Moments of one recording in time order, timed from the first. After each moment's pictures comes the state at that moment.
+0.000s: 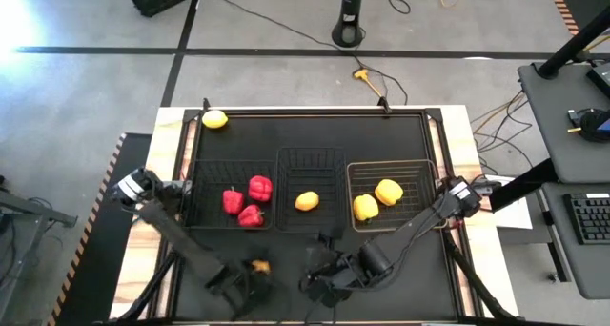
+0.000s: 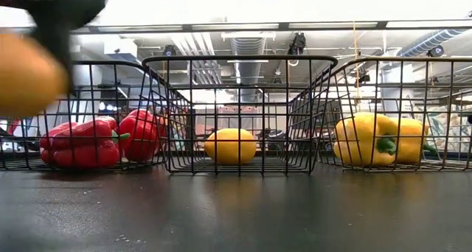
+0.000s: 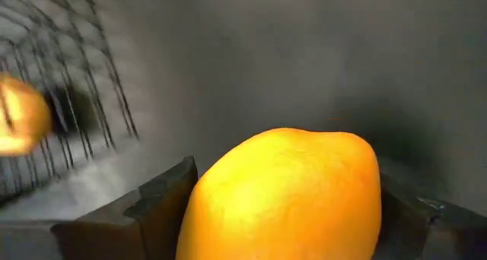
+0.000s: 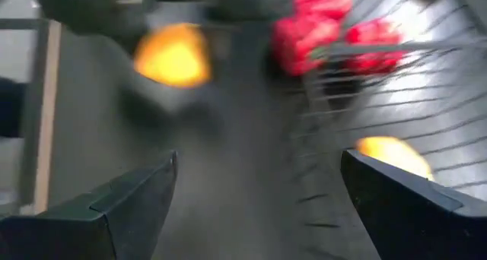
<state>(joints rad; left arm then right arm) -0.80 1.81 1.23 -0.76 -0.43 -0.28 0.57 2.06 1.91 -0.86 0.60 0.53</state>
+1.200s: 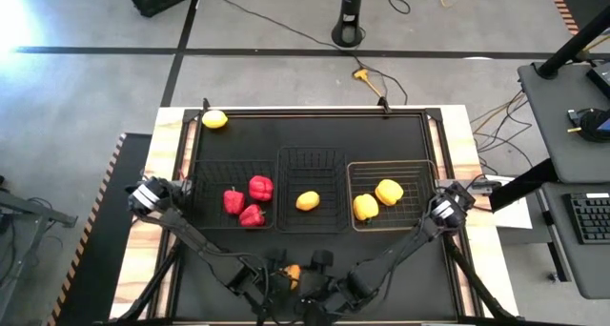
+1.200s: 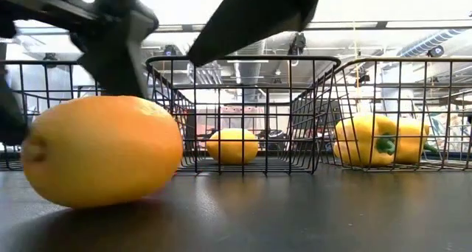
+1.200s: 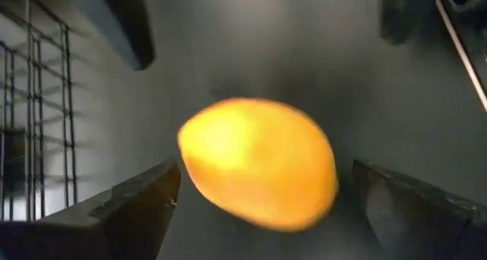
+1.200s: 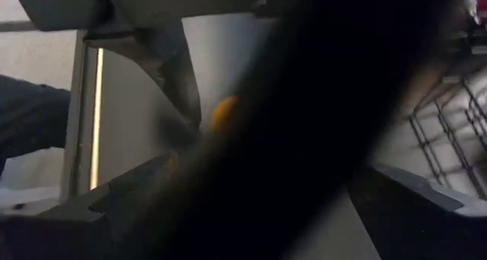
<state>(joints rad) -0.72 1.94 1.30 -0.47 -0.40 -0.37 0.62 2.24 1.84 -0.56 0.53 0.62</state>
